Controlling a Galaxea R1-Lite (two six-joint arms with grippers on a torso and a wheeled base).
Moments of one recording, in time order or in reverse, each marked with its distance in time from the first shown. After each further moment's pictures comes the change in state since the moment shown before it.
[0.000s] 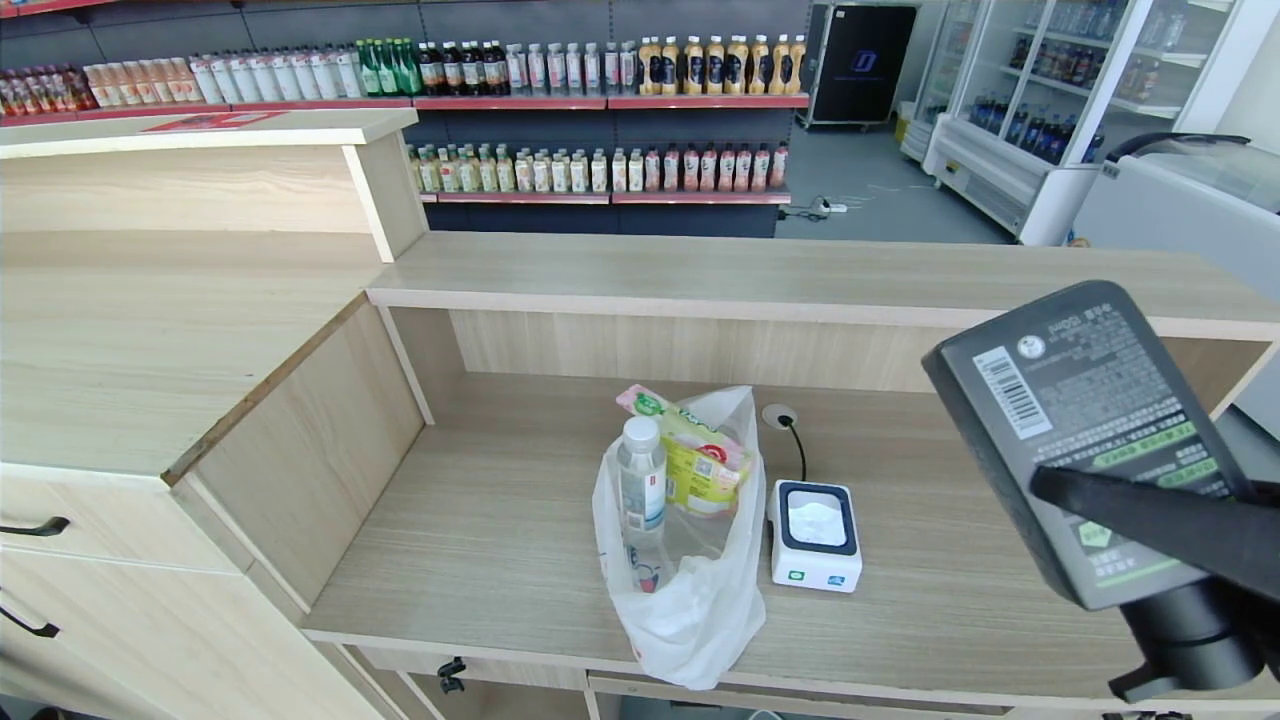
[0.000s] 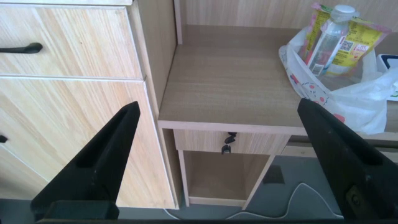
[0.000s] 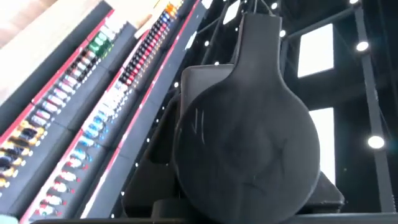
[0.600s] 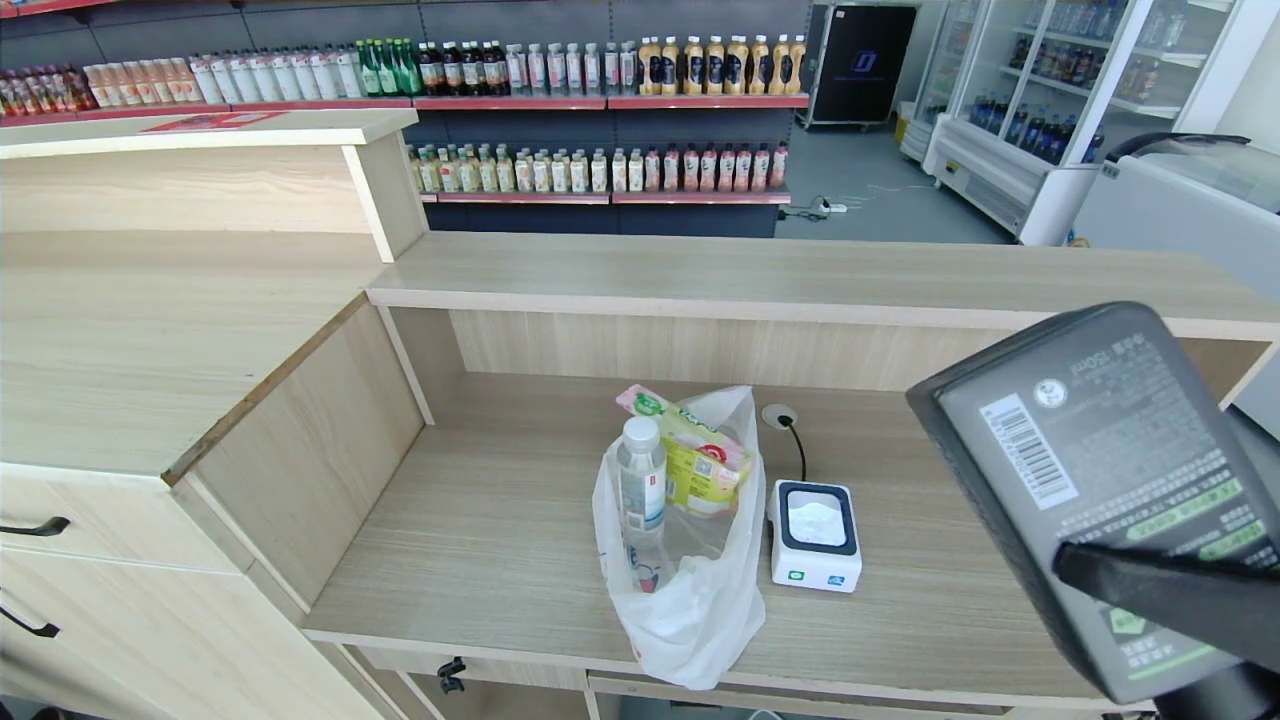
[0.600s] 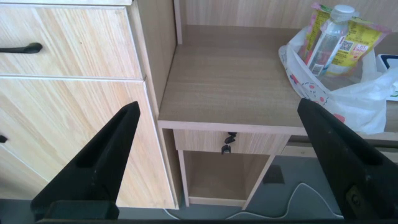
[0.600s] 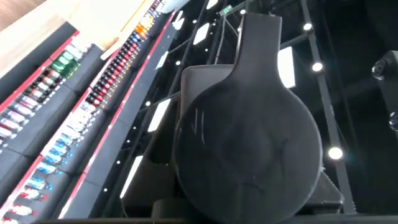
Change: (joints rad) left arm 0.000 0.000 0.000 0.000 0.000 0.000; right arm 0.117 -0.012 -0.010 0.007 0.021 -0.082
